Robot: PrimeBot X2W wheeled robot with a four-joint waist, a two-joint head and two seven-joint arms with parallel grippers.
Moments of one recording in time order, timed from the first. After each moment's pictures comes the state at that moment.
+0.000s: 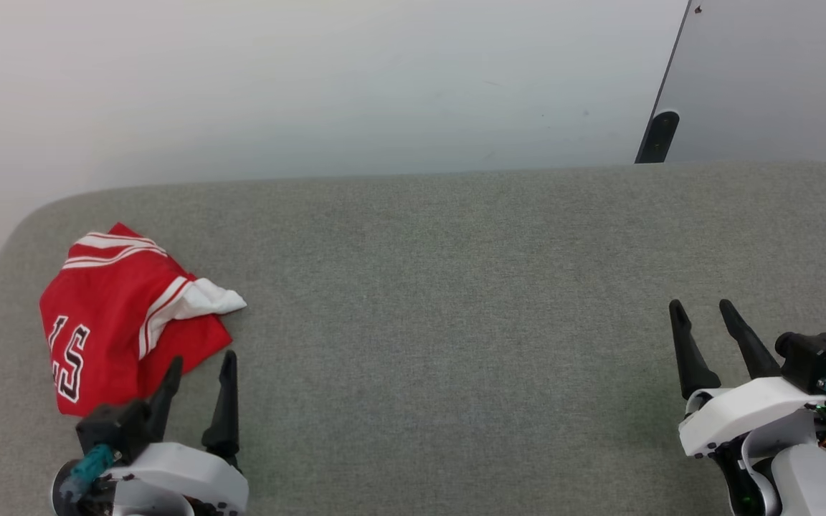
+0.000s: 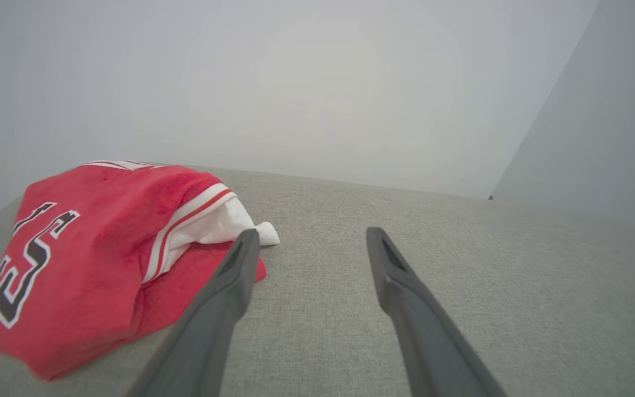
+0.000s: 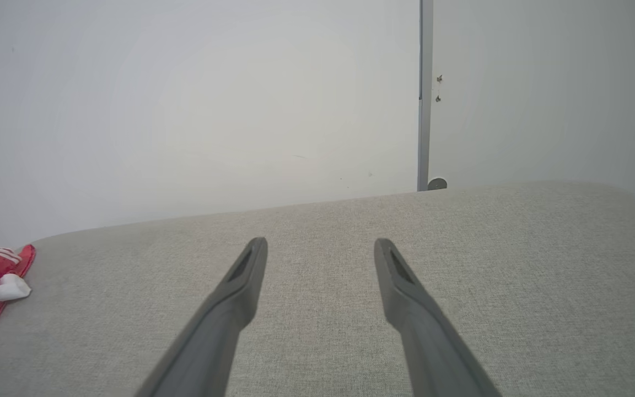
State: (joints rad) left arm -0.12 0.16 0.02 0.31 -0.33 -0.11 -0.21; right arm -0.30 -0.16 0.08 0.47 0.37 0.13 -0.21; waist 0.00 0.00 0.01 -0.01
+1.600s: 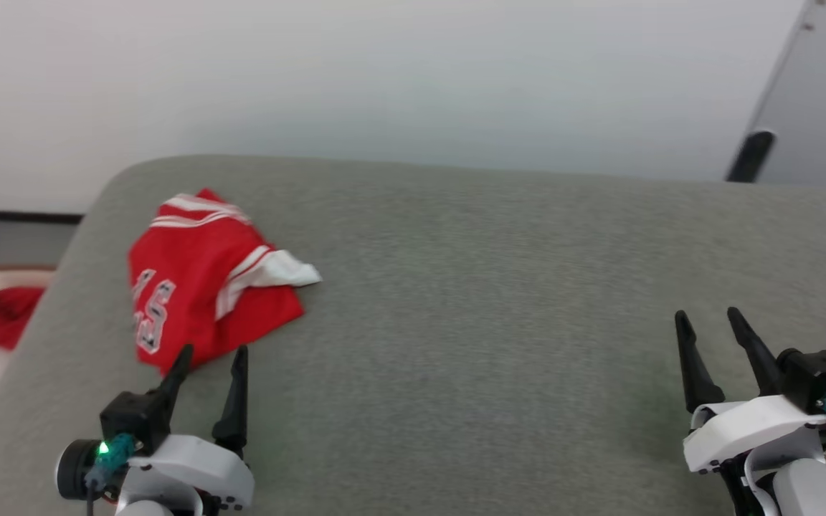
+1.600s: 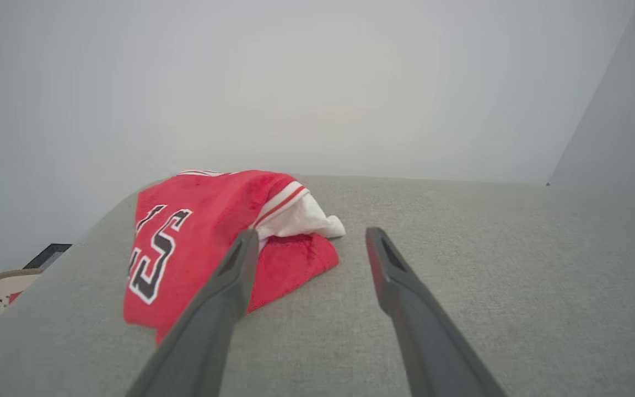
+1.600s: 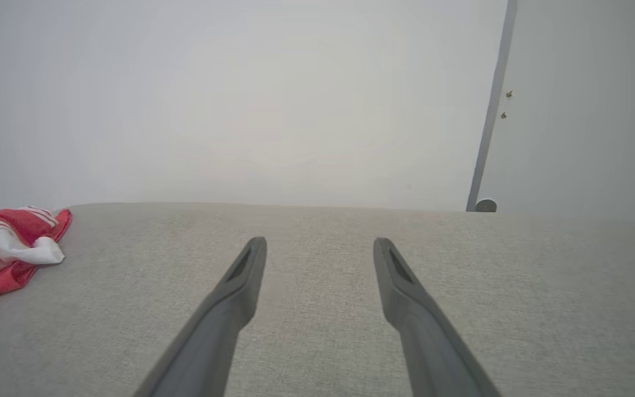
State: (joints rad) left arm -0.18 0.17 0.00 0.39 -0.20 -0.13 -0.26; right arm -0.26 -0.16 0.06 0.45 0.27 0.13 -0.26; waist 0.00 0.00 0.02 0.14
